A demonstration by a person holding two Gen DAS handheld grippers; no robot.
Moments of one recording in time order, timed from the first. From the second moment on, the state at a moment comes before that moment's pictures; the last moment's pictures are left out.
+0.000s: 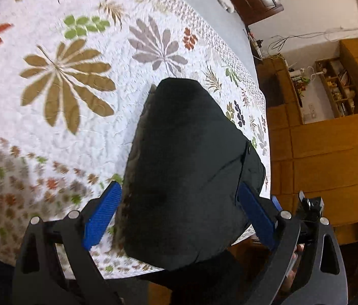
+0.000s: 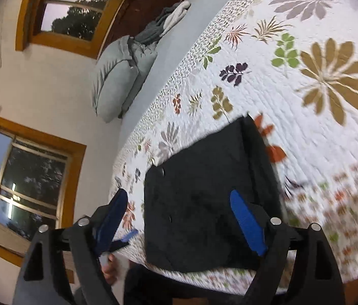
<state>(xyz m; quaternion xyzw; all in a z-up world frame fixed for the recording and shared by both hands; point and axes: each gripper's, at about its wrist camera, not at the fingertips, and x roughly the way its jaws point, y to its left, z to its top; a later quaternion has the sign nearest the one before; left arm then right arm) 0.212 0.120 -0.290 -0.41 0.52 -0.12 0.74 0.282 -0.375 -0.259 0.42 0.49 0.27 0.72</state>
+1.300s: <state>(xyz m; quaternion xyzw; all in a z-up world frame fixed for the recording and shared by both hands) 0.315 0.064 -0.382 -0.39 0.63 -0.29 0.61 0.315 -0.336 -0.362 0.31 0.67 0.37 0.57</state>
